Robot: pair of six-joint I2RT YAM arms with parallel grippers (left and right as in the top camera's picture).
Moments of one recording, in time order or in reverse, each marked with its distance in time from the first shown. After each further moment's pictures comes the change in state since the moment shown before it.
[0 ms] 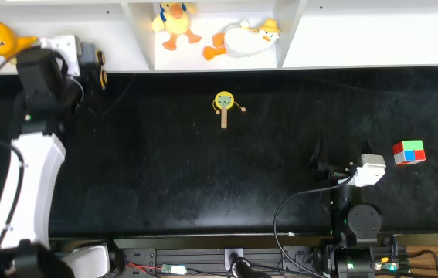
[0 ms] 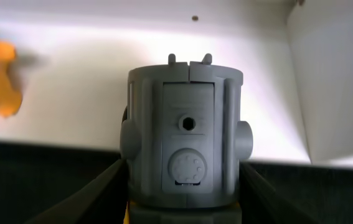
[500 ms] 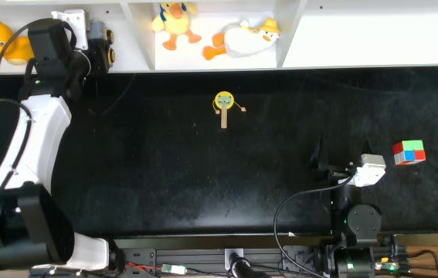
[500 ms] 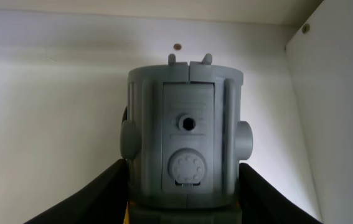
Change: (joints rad) left arm -0.026 0.240 0.166 0.071 0.031 -0.003; right arm 0.000 0.000 0.000 0.000 0.000 0.000
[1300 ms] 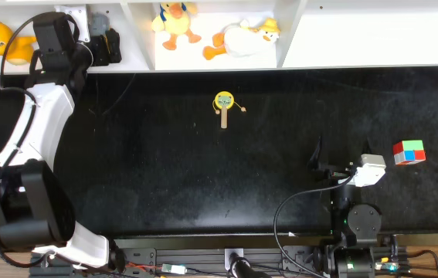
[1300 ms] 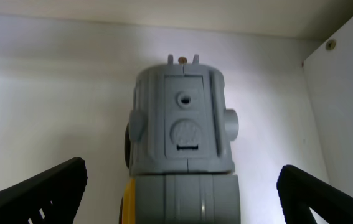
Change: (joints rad) left arm 0.000 0.098 0.060 0.037 0.000 -0.022; right arm 0.000 0.000 0.000 0.000 0.000 0.000
